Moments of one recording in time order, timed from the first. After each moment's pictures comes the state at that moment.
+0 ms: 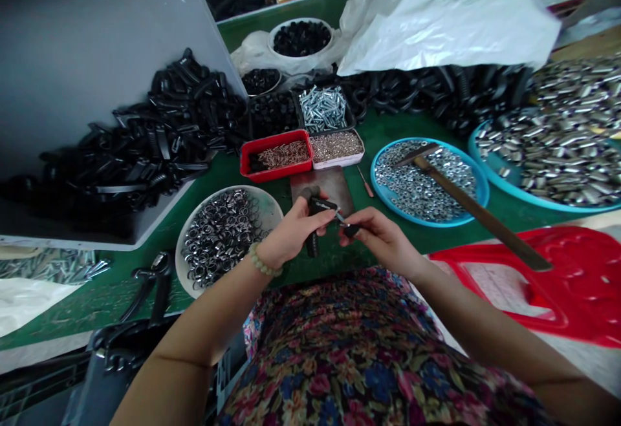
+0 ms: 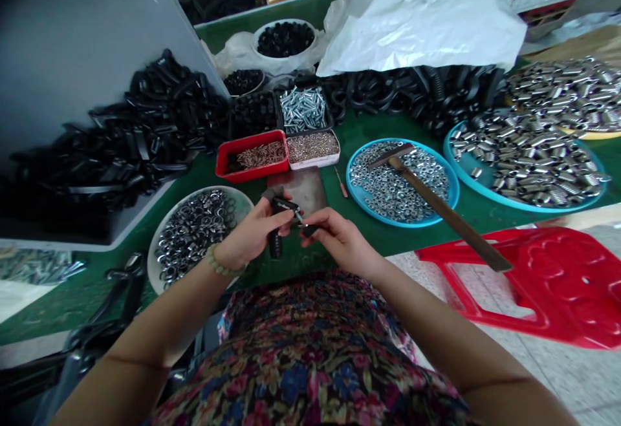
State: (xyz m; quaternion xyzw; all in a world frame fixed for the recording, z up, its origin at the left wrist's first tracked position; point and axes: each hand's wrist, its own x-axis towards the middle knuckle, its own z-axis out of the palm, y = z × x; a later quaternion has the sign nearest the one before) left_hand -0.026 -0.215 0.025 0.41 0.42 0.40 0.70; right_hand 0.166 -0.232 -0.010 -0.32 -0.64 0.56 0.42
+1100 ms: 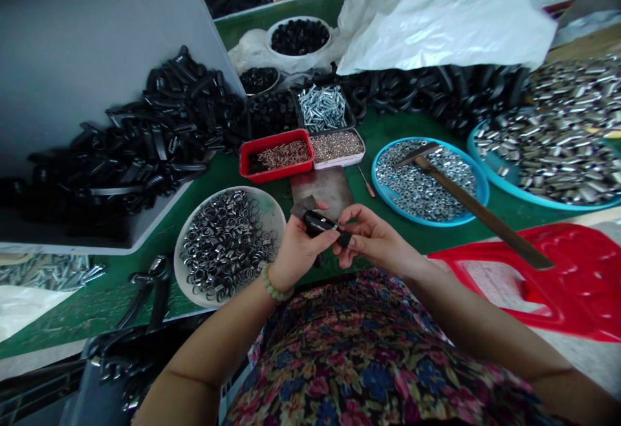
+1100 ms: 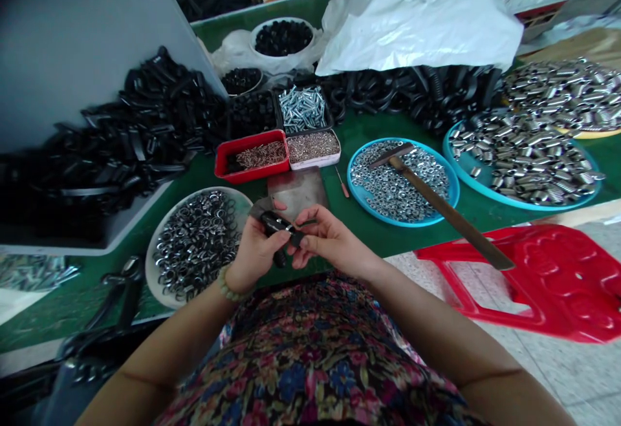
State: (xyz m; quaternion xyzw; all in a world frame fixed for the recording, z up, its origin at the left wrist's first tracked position) left_hand -0.026 -0.243 0.016 0.47 0.45 0.49 0.58; right_hand 0.144 -0.233 0.017 -0.23 -0.42 0.81 0.36
